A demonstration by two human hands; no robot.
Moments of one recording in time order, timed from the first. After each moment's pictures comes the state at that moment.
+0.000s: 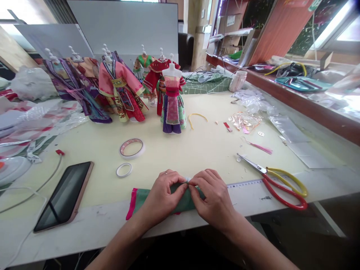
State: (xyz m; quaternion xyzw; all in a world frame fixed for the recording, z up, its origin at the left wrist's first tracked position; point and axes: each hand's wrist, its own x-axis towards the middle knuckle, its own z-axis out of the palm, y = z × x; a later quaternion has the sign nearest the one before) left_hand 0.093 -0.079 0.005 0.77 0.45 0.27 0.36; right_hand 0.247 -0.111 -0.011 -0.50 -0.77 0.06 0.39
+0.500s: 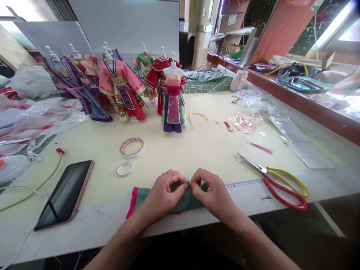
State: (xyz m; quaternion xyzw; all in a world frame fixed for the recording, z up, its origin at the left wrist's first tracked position) left_hand 0.090 -0.078 0.005 0.74 0.44 0.27 0.44; right_hand 0.247 -0.104 -0.004 -0.56 -0.66 0.30 0.39
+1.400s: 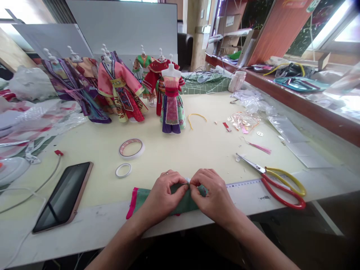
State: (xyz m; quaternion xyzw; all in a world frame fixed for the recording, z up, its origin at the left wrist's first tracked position) left_hand 0.093 -0.078 0.004 0.76 0.44 0.27 0.40; right_hand 0.250 -0.106 -0.005 -0.52 -0.74 0.16 0.40
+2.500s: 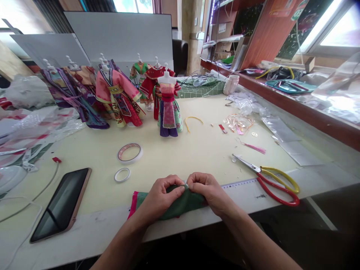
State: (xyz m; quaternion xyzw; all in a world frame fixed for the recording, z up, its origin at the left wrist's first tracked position) left_hand 0.088 -0.076 0.005 0.66 0.43 0.25 0.56; right_hand 0.254 -0.098 -0.009 -0.48 -0.43 0.64 0.42
